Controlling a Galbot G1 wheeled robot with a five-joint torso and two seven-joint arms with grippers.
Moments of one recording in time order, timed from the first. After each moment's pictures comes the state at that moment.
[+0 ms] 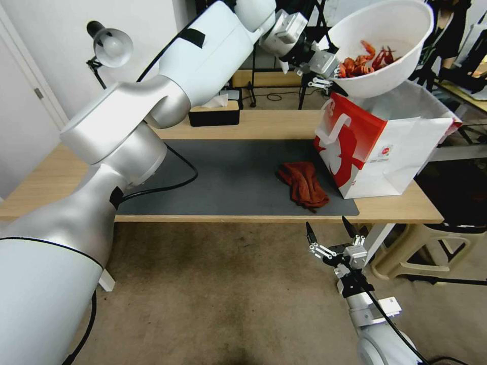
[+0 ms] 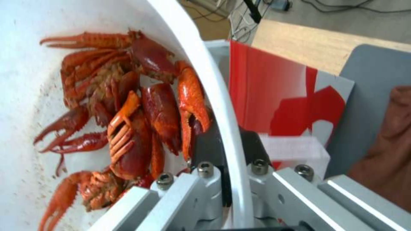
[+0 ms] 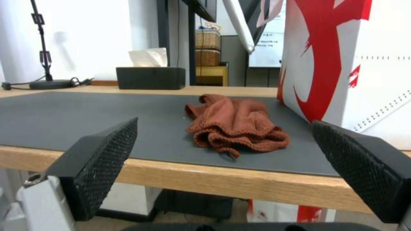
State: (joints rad) left arm -0.55 -1.61 0.53 -0.61 -0.24 -0.55 1.25; right arm -1.59 1.15 0.40 1.93 0.29 0.41 0.06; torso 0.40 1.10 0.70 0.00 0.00
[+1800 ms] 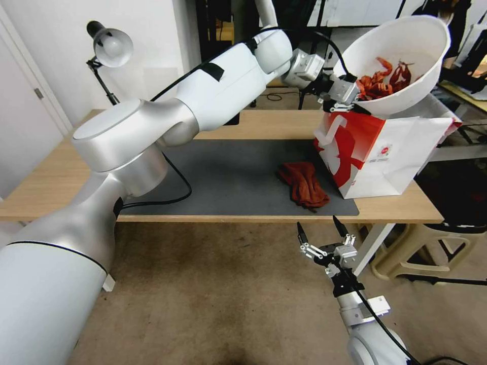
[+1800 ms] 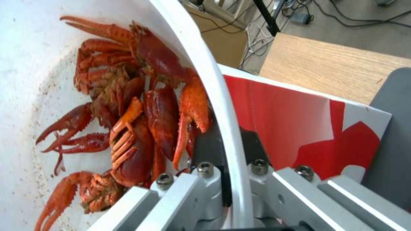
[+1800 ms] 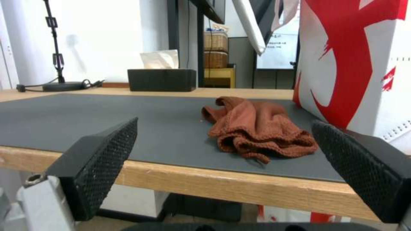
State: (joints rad) left arm -0.50 -1.61 0.76 -0.68 -0.34 -0.55 0.99; right arm -1.56 1.17 0.36 1.93 0.26 0.40 0.06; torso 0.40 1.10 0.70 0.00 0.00
